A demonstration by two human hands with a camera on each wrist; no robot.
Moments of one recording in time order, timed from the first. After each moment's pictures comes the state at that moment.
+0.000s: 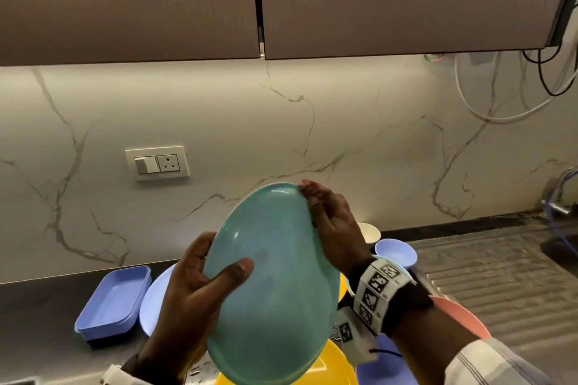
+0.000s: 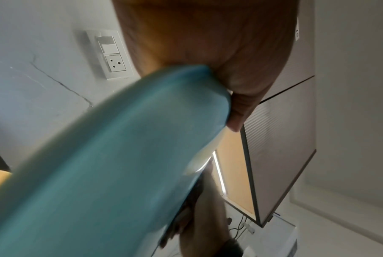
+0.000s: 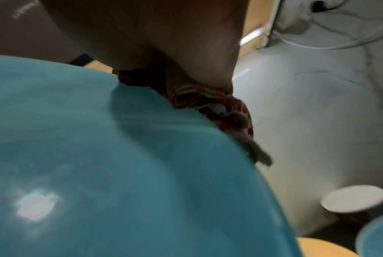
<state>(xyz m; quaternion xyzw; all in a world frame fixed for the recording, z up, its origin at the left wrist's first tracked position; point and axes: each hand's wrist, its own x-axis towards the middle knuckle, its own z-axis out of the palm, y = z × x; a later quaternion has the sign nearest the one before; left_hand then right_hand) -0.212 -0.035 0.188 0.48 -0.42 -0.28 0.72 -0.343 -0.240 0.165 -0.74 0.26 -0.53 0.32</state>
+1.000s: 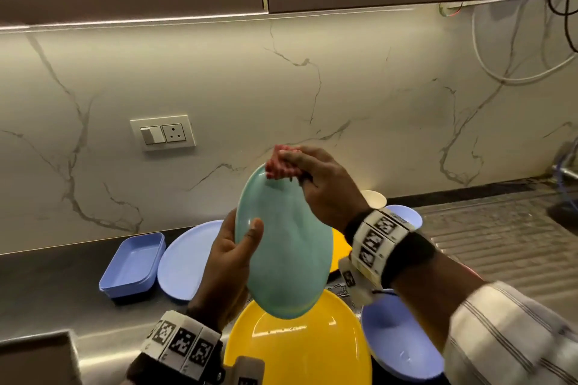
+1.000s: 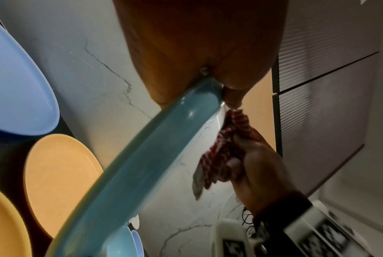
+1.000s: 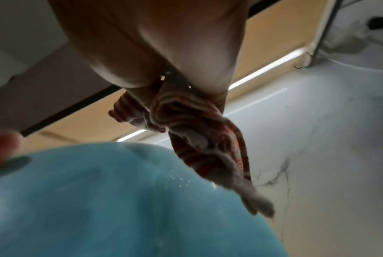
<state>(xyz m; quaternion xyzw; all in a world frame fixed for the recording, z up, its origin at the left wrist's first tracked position) -0.213 -0.064 0.144 0.45 -0.37 -0.38 0.72 -0.332 -0.204 0.200 -0.84 0.24 -0.45 0.20</state>
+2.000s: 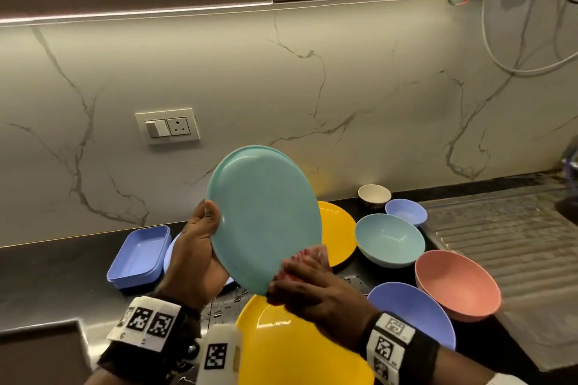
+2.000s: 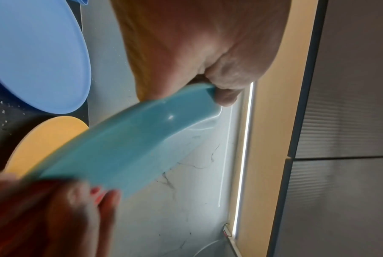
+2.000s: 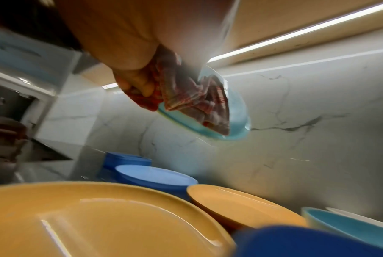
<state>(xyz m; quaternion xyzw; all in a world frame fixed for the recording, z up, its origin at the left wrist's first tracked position) -0.178 -0.050 0.159 0.36 -0.22 -0.48 0.77 -0.374 -0.147 0.043 -0.95 0.01 -0.30 -0.07</state>
